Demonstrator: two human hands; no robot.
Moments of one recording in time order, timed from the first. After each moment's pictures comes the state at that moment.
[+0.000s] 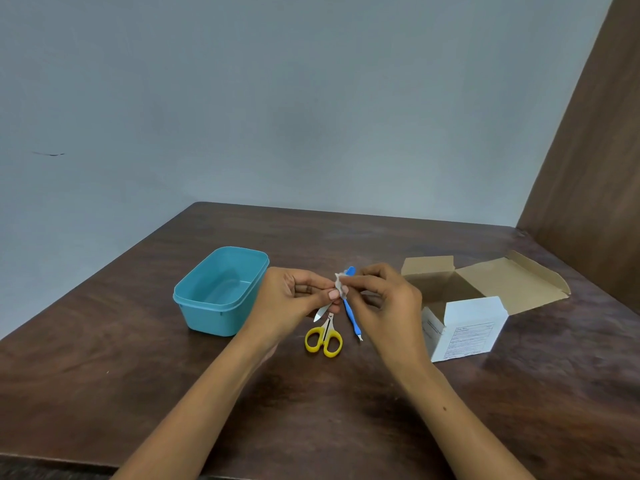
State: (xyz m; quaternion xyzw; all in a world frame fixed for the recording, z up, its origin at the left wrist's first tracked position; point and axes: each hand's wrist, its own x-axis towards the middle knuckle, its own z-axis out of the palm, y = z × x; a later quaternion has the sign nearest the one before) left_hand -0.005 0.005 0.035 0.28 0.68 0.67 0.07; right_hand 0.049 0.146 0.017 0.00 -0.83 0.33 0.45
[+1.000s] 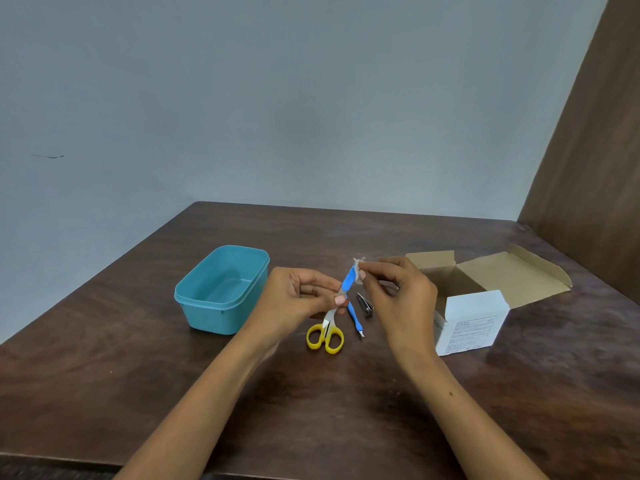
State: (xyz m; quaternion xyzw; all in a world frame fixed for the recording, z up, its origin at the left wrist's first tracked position) left_hand -0.007 0.005 0.033 0.27 0.69 0.66 0.12; right_hand 0.050 0.151 0.023 -0.07 -0.79 0.41 0.46
